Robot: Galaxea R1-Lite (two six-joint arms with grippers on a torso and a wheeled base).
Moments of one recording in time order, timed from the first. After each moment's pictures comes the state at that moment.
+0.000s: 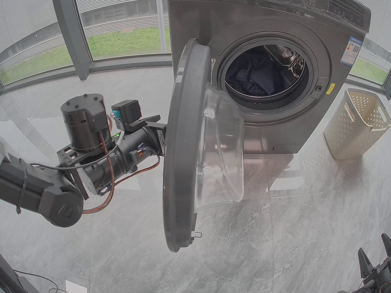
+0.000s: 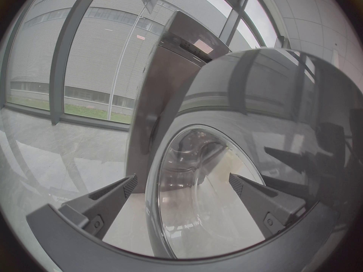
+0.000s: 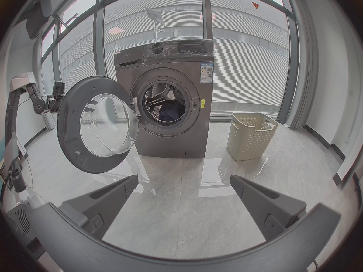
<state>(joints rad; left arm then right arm) -0.58 1.75 -0.86 -0.91 -0.01 -0.17 0.00 0.02 -0.02 0.06 0.01 0.01</state>
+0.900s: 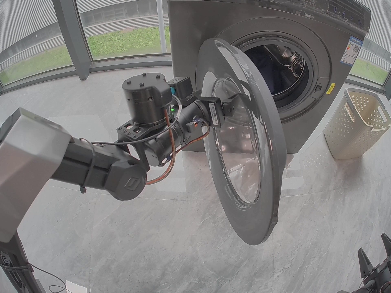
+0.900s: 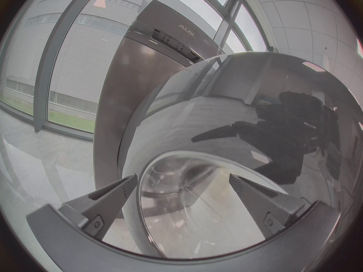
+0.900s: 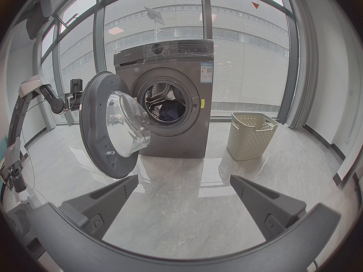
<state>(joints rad) -0.67 2.04 -1.30 -0.92 0.02 -0.16 0.00 0.02 -0.02 0.06 0.01 0.01</state>
